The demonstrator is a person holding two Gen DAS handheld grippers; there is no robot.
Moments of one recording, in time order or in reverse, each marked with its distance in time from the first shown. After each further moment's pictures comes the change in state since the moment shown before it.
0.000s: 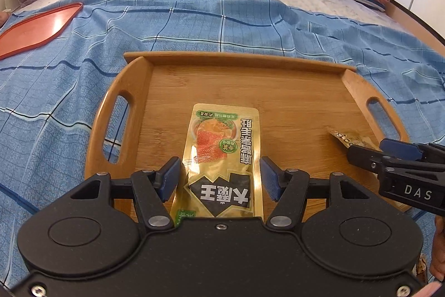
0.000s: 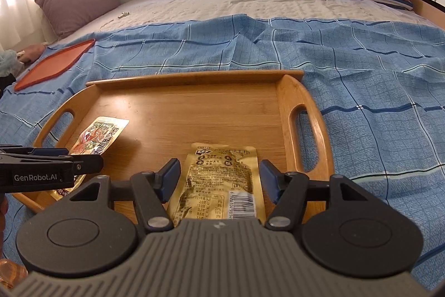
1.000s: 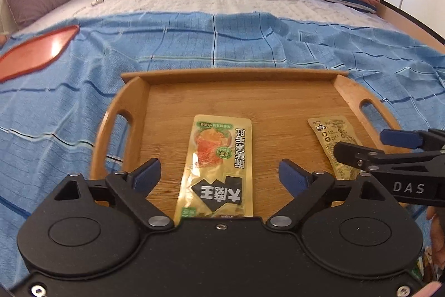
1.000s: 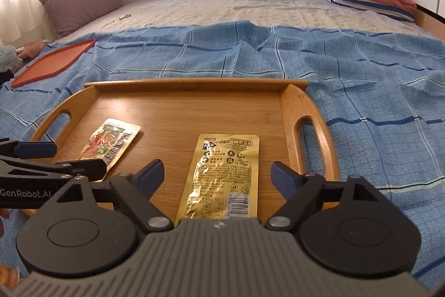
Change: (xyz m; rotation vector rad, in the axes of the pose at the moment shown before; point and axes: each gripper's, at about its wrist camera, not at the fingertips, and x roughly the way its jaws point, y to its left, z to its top) left arm -0.021 -0.006 -0.002 0.074 -0.087 0.007; right arm -0.003 0.007 0.004 -0.041 -0.041 -0.018
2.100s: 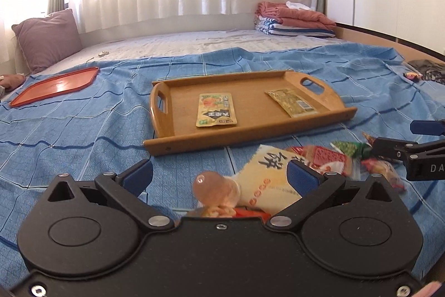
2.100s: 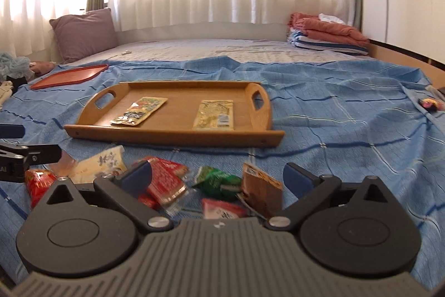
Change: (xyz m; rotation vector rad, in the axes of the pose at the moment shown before) left arm -0.180 0.015 -0.173 0.122 -0.262 -0.056; right arm -0.180 0.029 -0.156 -0.009 -0.252 -0.131
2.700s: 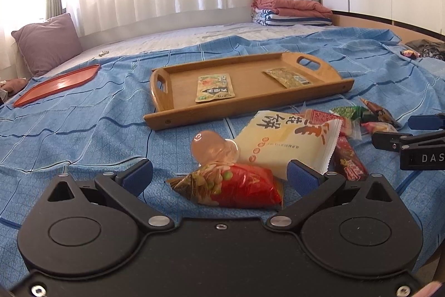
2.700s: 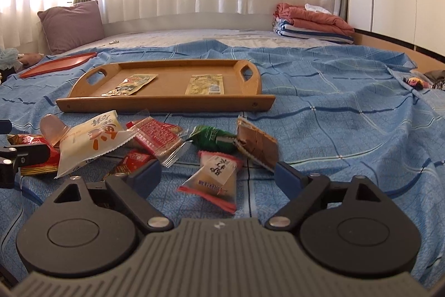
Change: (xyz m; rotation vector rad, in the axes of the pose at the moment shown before) left arm -0.004 -0.005 -0.037 0.056 0.019 0.024; right arm -0.004 0.010 -0.041 0.021 0.041 -0.050
